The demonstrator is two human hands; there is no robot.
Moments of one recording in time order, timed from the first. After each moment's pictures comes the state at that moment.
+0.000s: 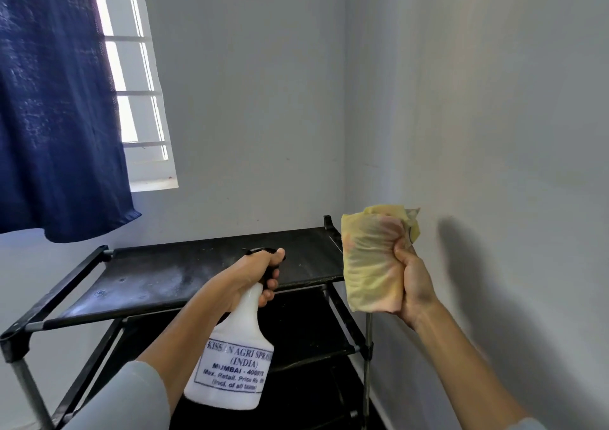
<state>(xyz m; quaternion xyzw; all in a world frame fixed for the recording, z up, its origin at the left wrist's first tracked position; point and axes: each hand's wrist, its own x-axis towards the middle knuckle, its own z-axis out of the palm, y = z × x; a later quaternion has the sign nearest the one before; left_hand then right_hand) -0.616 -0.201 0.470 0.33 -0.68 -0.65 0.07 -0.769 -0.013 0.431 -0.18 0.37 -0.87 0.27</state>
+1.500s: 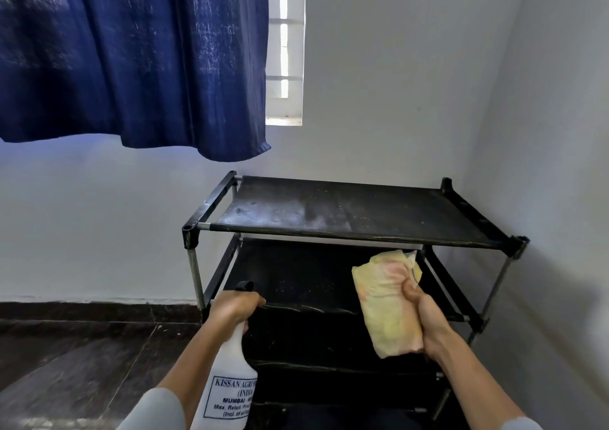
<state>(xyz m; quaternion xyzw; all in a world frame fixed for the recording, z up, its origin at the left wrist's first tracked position) -0.431 -0.310 0.313 0.61 -0.58 -0.51 0.18 -0.683 -0.124 0.294 -0.14 0.51 -0.72 0.46</state>
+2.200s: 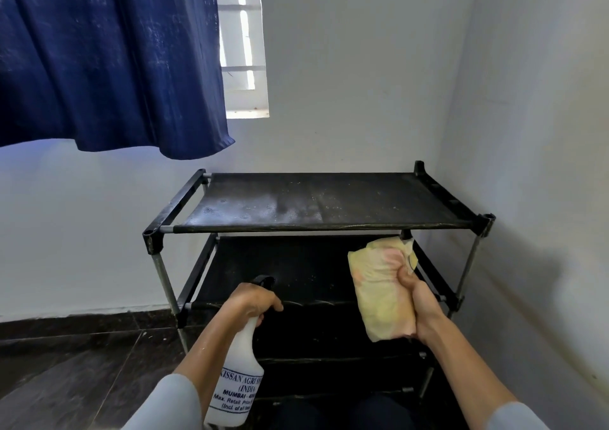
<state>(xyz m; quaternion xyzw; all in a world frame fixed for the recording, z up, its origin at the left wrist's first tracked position) -0.487 -0.286 0.325 0.56 -0.66 -0.50 0.05 -0.695 -0.102 0.303 -0.10 0.49 -0.75 0.44</state>
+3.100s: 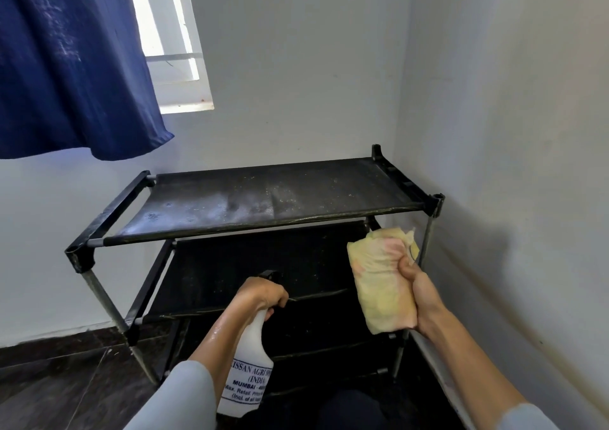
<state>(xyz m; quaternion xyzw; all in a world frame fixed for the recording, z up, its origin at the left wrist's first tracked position) -0.568 -0.255 0.322 0.54 -0.69 -0.49 -0.03 -0.731 -0.057 0.302 -0.08 0.48 -0.79 0.37</state>
